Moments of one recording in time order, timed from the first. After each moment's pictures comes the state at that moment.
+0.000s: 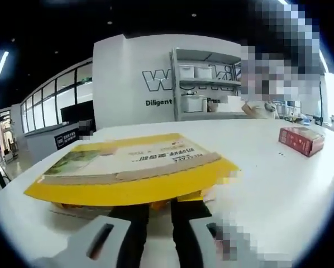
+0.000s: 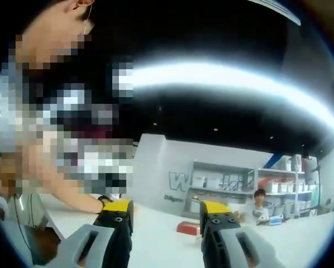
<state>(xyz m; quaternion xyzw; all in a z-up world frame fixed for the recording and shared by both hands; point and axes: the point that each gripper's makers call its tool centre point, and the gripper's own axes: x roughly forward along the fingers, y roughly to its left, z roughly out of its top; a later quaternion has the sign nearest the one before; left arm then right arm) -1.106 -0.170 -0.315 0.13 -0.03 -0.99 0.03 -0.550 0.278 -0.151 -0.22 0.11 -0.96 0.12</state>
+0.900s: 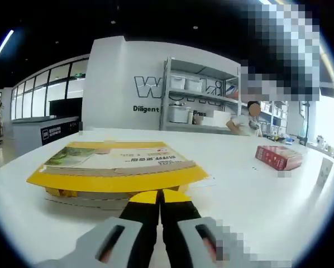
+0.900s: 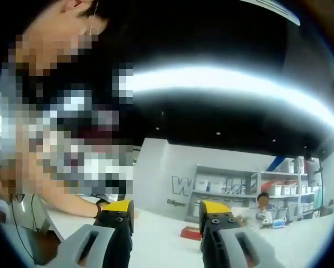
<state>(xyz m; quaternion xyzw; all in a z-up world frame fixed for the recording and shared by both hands) -1.074 -0.155 -0.291 0.08 0.05 -0.99 -0.06 -0.548 0.264 -0.140 -0.23 0.11 -0.96 0.14</state>
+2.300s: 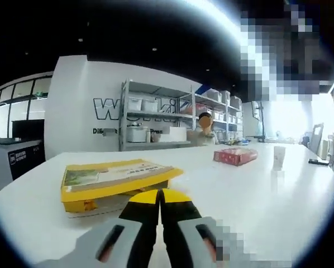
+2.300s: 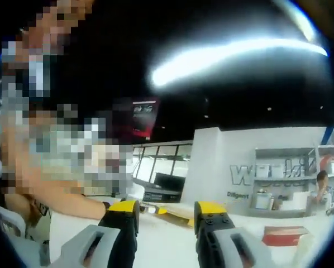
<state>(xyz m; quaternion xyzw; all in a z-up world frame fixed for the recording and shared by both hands) -1.014 -0.195 -0.265 0.00 0.00 -0.97 -0.22 -0.725 0.060 -0.162 -0.17 0.07 -0.92 0.35</state>
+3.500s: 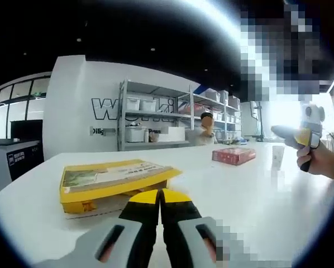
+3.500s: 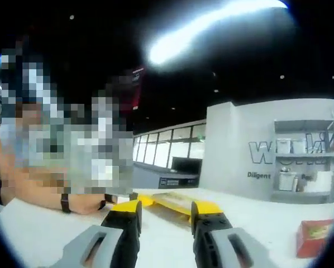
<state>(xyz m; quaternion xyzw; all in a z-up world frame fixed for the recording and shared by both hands) -1.011 -0.189 -0.264 0.01 0.00 -0.97 -0.23 -0.930 -0.011 -0.194 -0.09 0.05 -0.89 0.43</state>
